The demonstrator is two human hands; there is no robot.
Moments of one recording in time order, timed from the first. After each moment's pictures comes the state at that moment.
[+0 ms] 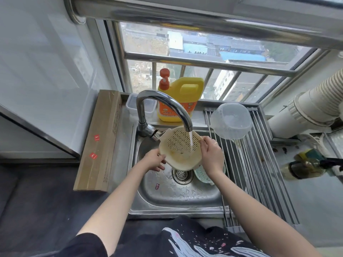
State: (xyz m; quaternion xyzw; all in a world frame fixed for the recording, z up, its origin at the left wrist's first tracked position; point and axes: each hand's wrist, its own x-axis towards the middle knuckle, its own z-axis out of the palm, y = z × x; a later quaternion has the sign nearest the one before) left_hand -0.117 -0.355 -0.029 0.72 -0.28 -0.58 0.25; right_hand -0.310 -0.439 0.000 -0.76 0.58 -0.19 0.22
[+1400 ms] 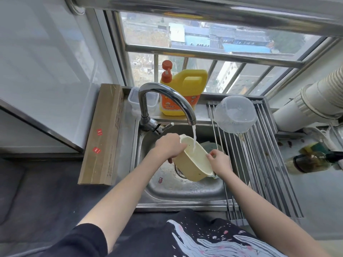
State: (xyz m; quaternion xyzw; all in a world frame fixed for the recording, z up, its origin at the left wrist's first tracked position) left_hand -0.148 -0.382 0.051 0.76 -0.52 -0.38 0.03; right_hand -0.344 -0.437 -0.029 -0.67 0.66 0.02 0.32
